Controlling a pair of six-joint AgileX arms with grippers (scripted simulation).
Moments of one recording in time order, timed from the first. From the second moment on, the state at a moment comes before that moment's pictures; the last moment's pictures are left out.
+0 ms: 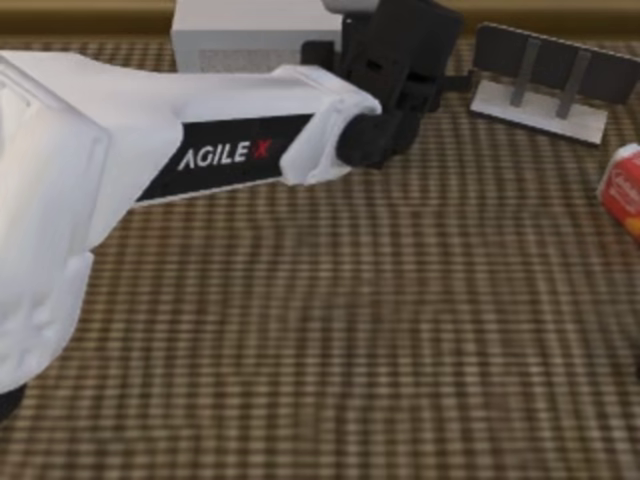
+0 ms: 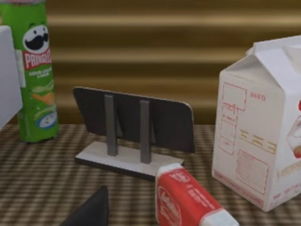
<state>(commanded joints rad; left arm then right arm) -0.68 2.22 1.66 0.02 -0.61 -0.33 0.00 0.00 0.00 0.00 0.00 0.00</state>
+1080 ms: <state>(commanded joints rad) -0.66 2.45 2.38 -1.00 -0.36 -0.54 0.00 0.00 0.00 0.00 0.00 0.00</state>
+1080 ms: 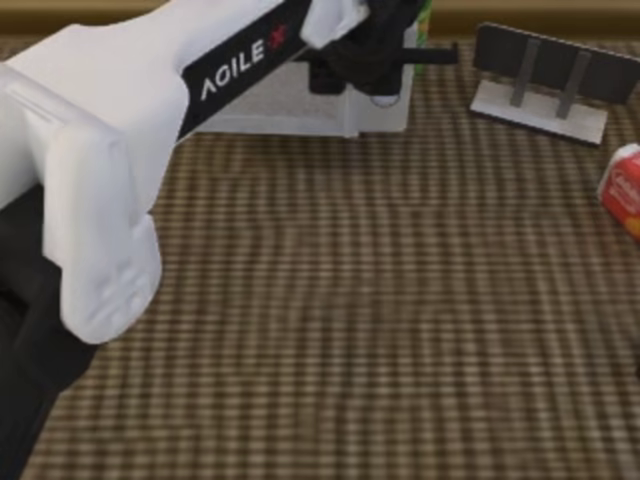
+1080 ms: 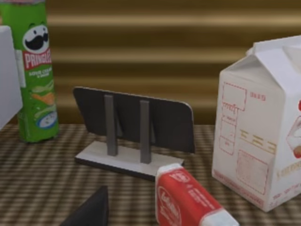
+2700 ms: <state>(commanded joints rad) -0.64 2.49 2.50 -1.14 -0.30 -0.58 0.00 0.00 0.00 0.00 0.00 0.00</state>
